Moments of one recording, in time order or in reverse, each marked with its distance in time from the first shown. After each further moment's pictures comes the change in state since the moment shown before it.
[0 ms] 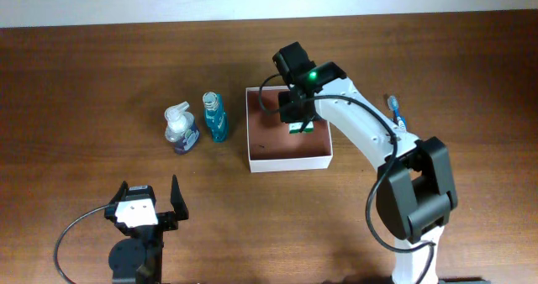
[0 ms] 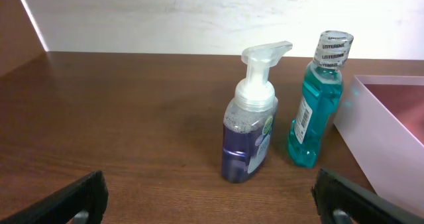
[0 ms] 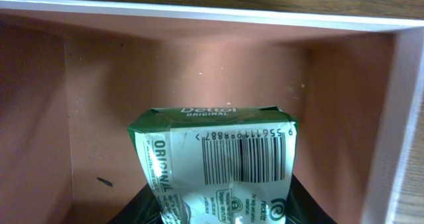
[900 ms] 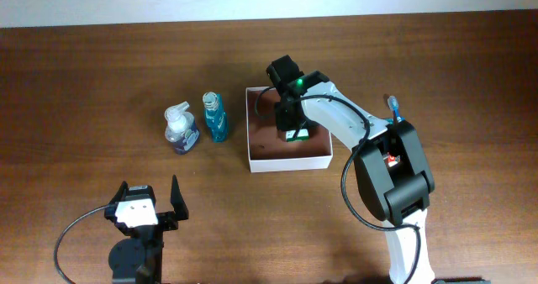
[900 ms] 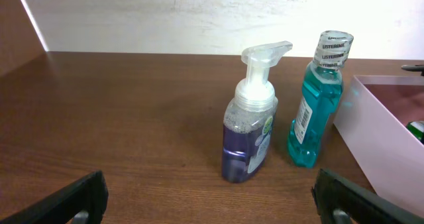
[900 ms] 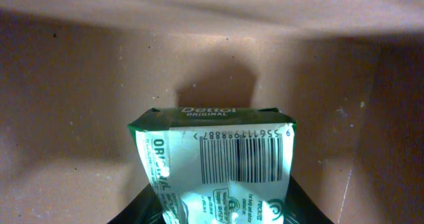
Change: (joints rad) left arm 0.000 0.000 0.000 0.000 0.000 0.000; right arm 0.002 0.152 0.000 0.066 0.004 0.003
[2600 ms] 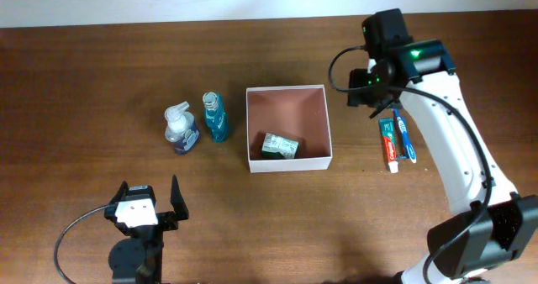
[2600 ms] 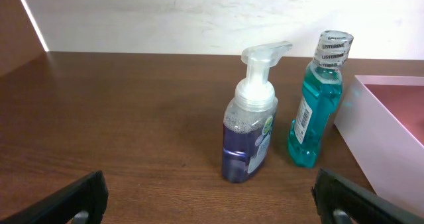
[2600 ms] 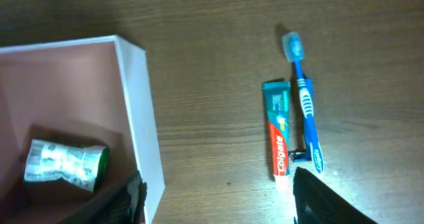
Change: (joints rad) left arm 0.000 0.000 0.000 0.000 0.000 0.000; right arm -0.262 -0.455 0.045 -0.370 0.042 -0.102
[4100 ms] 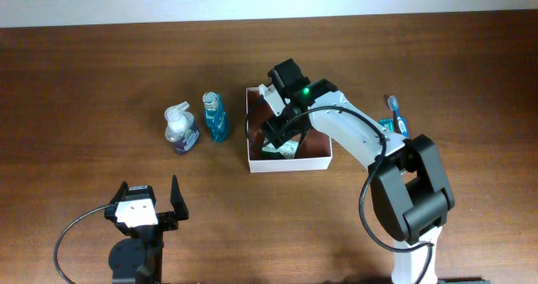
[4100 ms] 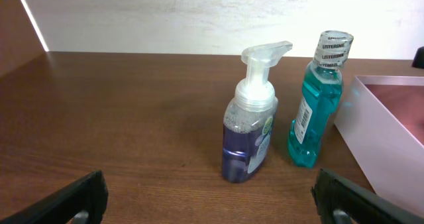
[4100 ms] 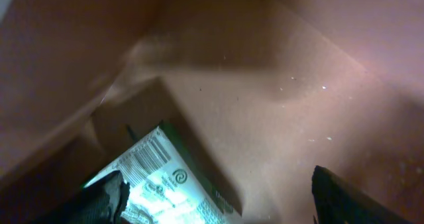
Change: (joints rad) left arm 0.000 0.000 0.000 0.000 0.000 0.000; right arm 0.285 0.305 -0.187 0.458 -0.240 -0.418
